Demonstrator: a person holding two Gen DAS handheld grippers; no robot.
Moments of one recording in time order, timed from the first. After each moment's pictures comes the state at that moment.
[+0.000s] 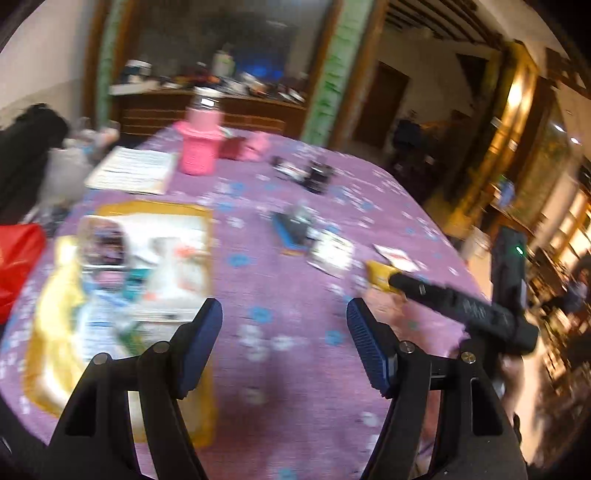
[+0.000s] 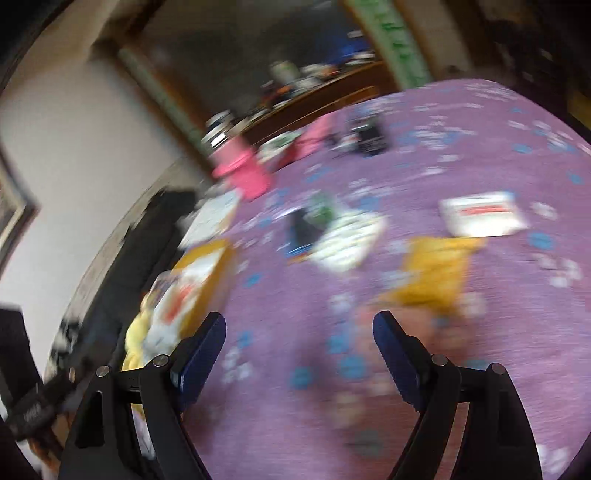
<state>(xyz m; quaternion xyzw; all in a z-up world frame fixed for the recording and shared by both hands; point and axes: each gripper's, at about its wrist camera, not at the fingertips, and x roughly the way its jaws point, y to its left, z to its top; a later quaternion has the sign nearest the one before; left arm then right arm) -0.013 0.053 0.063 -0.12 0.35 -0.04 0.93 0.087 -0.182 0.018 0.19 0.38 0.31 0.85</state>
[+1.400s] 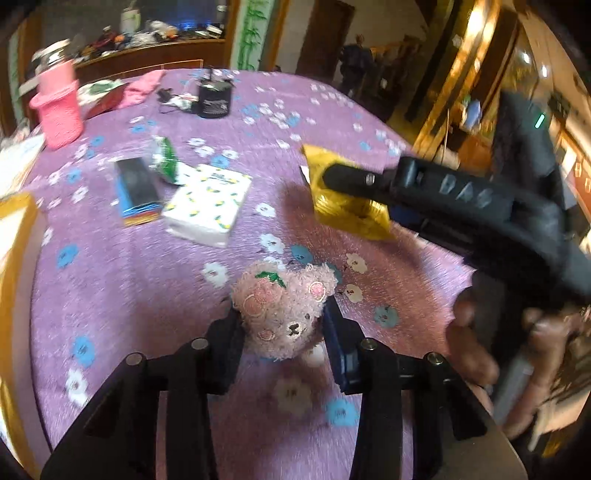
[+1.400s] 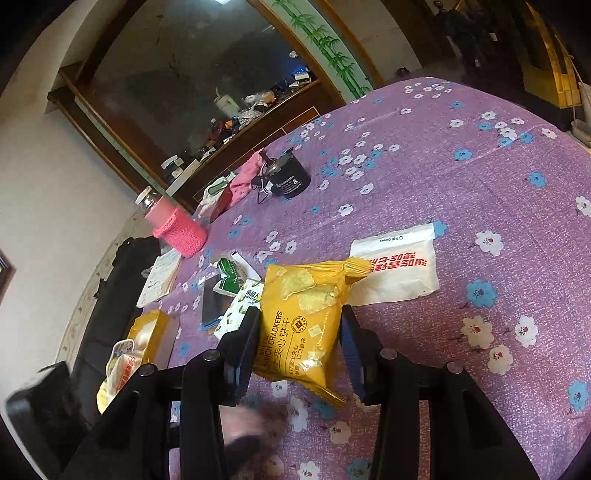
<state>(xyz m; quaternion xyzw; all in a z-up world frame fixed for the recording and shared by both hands) 0.083 -0.061 -0.009 -0.07 0.44 -0.14 0.88 0.151 -0.241 -0.003 0.25 0.36 0.24 0.87</state>
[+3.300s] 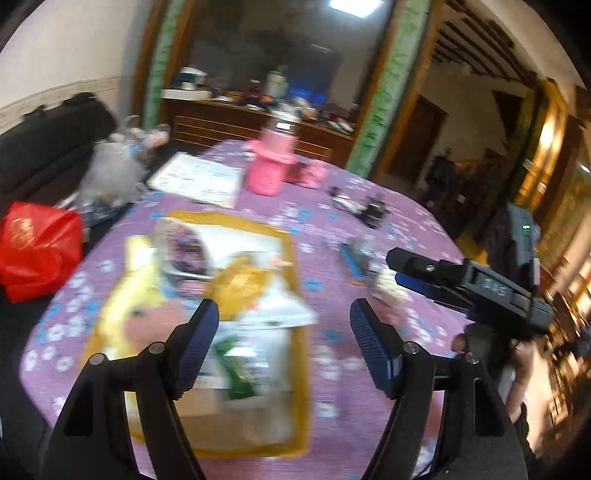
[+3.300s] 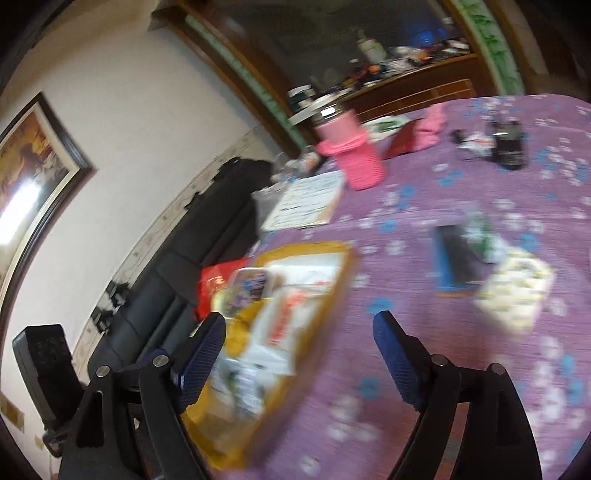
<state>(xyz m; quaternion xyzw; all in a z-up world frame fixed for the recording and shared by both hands) -0.034 0.127 0.060 -0.16 0.31 0.03 0.94 0.120 -0.056 0.051 0.16 0.36 0.46 0.80</state>
